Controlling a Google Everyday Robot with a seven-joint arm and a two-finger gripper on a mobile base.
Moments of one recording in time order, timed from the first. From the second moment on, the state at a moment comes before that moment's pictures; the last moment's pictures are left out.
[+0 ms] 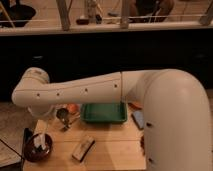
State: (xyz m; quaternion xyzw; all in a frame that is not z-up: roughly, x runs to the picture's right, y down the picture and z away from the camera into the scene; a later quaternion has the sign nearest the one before) arm -0.262 0.148 0.656 -0.21 -0.24 -0.53 0.79
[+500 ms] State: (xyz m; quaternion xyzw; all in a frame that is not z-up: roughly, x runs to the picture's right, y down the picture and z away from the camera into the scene) arm -0.265 0.170 0.692 -0.22 -0.25 -0.52 0.79
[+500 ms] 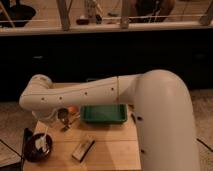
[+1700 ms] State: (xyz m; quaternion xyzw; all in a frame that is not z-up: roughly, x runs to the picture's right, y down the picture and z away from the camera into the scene) arm -0.326 0.169 0.700 -0.19 -0.27 -0.58 0.75
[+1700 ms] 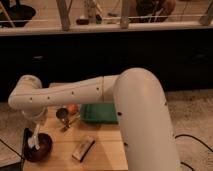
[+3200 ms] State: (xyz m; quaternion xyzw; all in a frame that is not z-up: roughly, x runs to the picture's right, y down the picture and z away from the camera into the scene) arm -0.319 0.155 0.700 -0.18 -0.26 -0.60 0.74
